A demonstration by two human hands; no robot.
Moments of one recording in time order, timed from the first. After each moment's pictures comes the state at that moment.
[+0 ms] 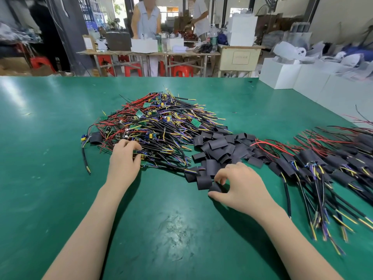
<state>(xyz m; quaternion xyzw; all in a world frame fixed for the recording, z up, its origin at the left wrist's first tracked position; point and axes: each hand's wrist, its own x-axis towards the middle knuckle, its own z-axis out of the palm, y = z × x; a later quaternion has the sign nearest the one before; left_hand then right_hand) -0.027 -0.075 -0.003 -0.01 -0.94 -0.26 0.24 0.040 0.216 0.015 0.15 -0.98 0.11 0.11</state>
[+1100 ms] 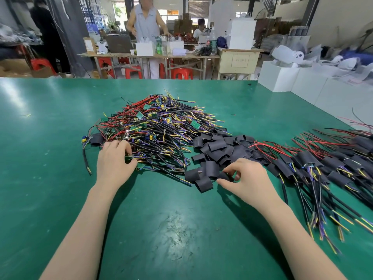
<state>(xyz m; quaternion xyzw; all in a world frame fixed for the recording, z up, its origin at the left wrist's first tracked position) -0.025 -0.095 0.002 0.02 -0.95 -0.18 0.24 0.034 0.232 0.020 0.09 -0.96 0.23 0.15</state>
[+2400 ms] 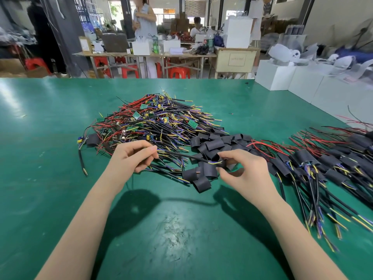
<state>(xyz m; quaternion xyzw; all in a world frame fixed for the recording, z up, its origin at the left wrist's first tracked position) 0.007 -0.055 0.039 -0.17 -0.75 -0.63 0.09 0.036 0.231 0.027 0.20 -0.87 0.35 0.29</state>
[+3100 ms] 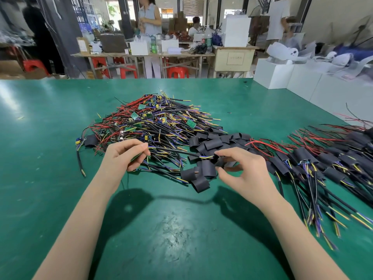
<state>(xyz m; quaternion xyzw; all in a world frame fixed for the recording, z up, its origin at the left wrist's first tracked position) 0.002 -0.061 0.038 -0.13 -0.73 -0.66 0.11 0.039 0.233 0.031 0.24 -0.86 0.35 0.29</state>
